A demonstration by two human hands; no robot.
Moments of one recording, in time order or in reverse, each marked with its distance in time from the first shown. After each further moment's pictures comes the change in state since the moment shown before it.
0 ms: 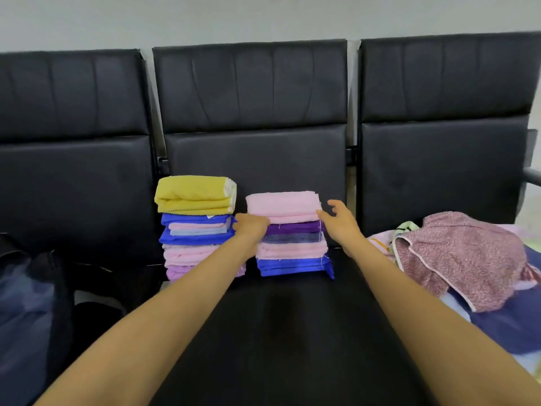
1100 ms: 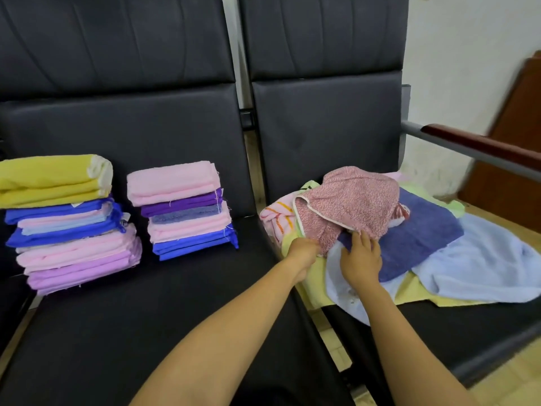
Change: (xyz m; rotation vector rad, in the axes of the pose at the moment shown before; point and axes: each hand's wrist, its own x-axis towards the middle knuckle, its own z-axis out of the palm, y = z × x) left_hand -0.145 -0.079 0.266 0.012 -0.637 -0.095; right_hand -0.095 0.188 -0.162 -0.603 0.324 0.260
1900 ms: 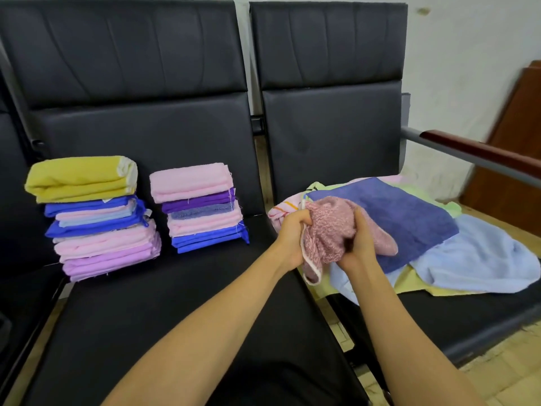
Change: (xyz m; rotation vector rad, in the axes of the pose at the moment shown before) left_hand -0.081 0.048 -0.031 -0.617 -0.281 0.096; right_hand -0.032 -0.059 -0.035 1.713 -0.202 0.534
